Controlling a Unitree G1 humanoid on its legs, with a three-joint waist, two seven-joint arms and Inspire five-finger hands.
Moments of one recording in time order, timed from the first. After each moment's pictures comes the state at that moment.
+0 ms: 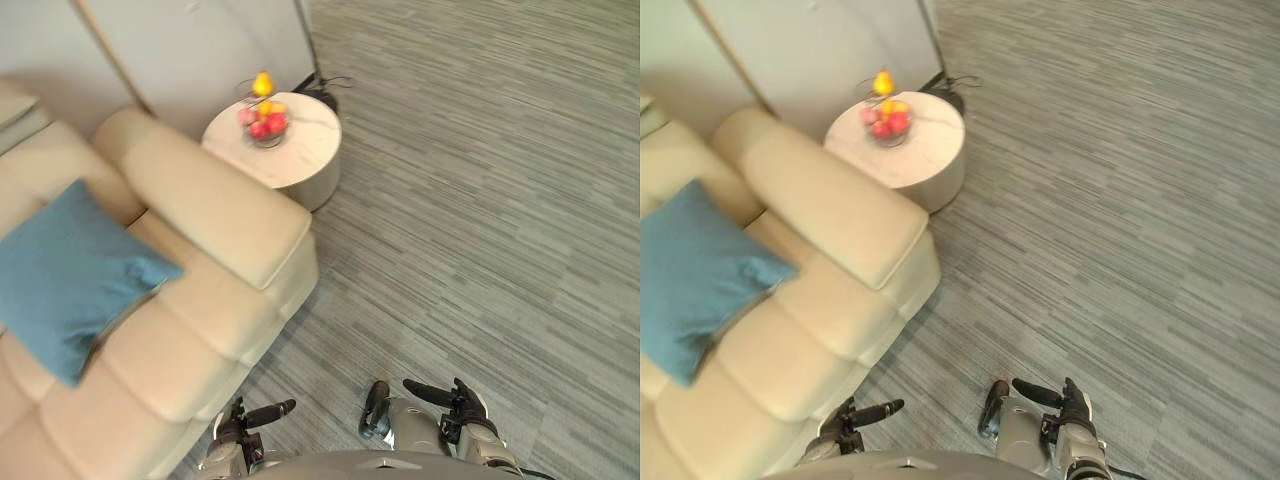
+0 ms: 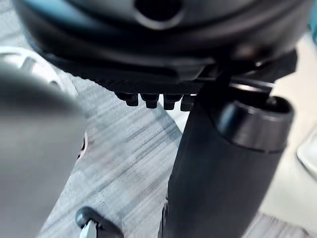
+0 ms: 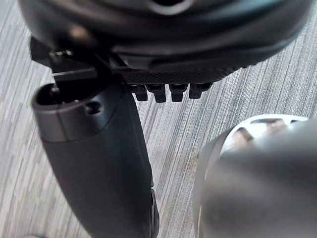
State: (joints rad) left arm 0.05 0.02 0.28 1.08 -0.06 -0.04 0.07; right arm -0.01 -0.08 -0.28 1.04 0.04 0.00 -0.14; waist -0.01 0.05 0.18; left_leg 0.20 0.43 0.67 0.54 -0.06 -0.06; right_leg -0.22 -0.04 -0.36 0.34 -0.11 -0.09
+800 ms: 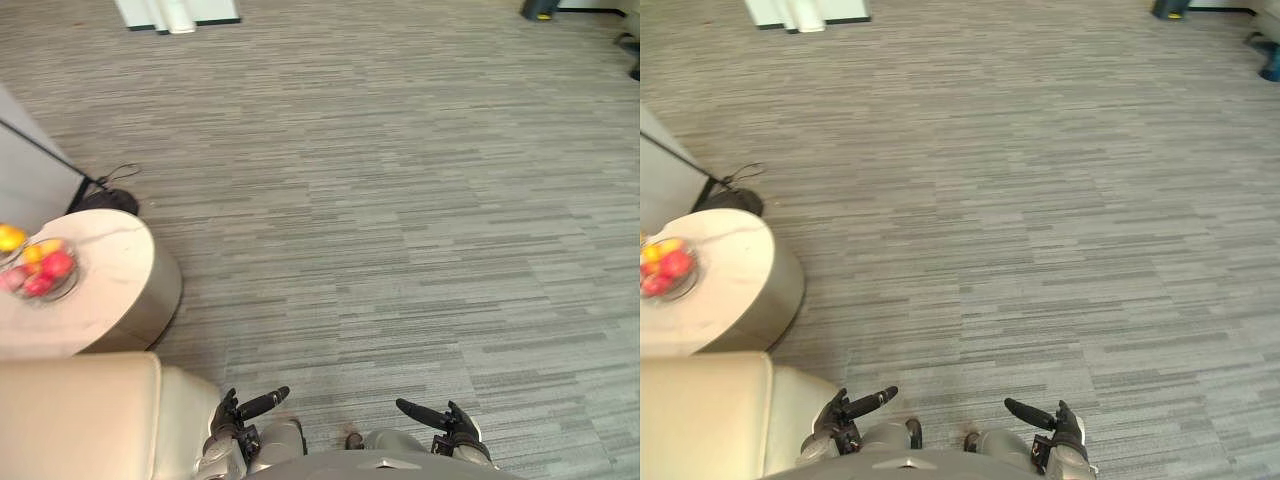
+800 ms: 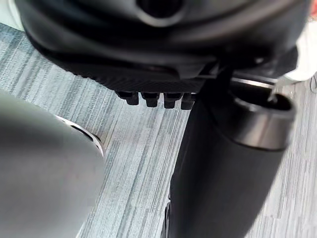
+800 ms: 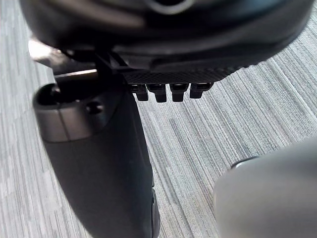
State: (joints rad) left arm 0.06 0.00 0.33 1.03 -0.09 -0.05 0.07; right arm 0.07 0.00 -0.28 0.98 0.02 0.02 -0.15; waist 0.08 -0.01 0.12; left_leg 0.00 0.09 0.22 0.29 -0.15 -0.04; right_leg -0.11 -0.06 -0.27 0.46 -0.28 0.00
